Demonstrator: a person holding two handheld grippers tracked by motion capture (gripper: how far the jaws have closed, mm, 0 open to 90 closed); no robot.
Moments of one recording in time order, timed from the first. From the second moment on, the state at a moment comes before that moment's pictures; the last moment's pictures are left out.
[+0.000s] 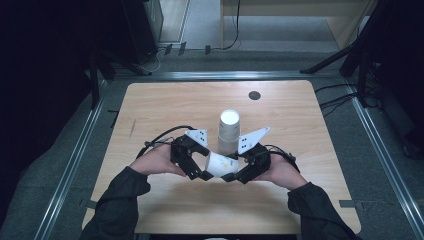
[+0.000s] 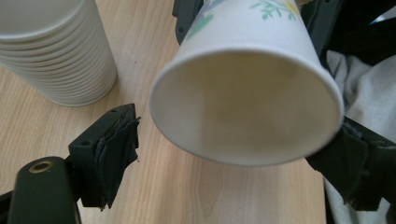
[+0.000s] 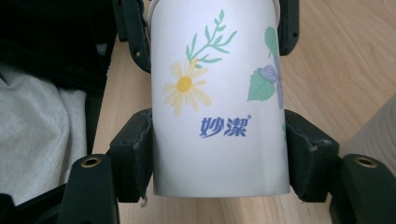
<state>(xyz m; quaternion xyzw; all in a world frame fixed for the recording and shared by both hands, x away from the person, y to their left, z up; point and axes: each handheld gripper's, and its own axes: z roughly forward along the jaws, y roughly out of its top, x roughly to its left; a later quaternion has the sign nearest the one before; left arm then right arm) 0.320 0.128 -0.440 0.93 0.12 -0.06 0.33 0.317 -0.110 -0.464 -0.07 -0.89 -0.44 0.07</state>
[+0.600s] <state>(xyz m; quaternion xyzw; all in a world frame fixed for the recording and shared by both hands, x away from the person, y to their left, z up) 0.313 0.140 -0.449 0.90 0.16 -0.07 0.40 0.319 -0.117 -0.458 -0.08 -0.88 -0.46 0.07</state>
